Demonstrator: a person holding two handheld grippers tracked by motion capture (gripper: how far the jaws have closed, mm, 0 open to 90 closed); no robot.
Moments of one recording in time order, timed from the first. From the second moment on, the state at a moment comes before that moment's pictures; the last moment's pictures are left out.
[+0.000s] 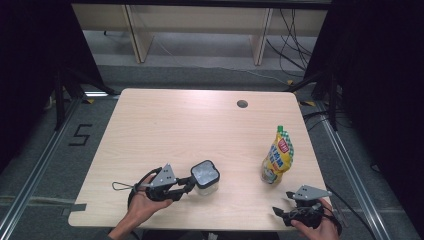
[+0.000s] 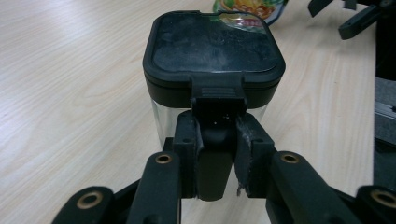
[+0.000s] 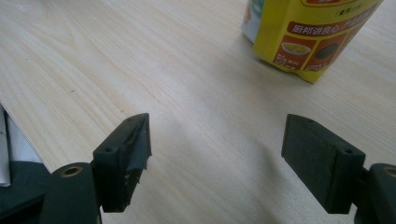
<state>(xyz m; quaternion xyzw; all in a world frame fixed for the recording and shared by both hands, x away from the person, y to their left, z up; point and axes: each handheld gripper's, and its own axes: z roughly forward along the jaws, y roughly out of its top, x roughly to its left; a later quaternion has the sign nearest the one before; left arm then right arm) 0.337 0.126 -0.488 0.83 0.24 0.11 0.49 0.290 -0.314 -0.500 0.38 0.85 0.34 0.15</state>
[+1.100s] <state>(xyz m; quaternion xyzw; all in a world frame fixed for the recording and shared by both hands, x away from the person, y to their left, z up) 0.336 0.112 -0.490 0.85 0.15 0.07 0.50 0.288 -0.311 -0.500 0.39 0.84 0.35 0.14</state>
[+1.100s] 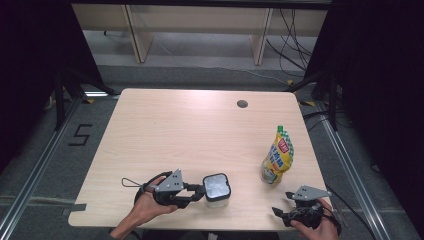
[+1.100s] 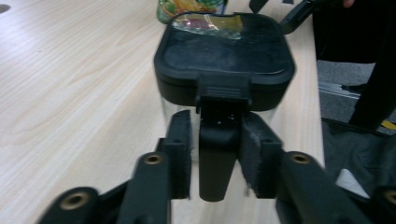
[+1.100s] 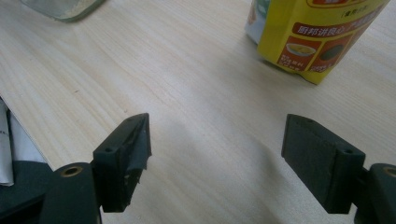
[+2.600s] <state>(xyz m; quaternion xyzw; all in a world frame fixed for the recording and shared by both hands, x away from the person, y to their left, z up) 0.314 0.120 -0.463 0.86 0.16 0.09 0.48 0.289 -0.312 -0.501 0.37 0.85 0.35 0.14</state>
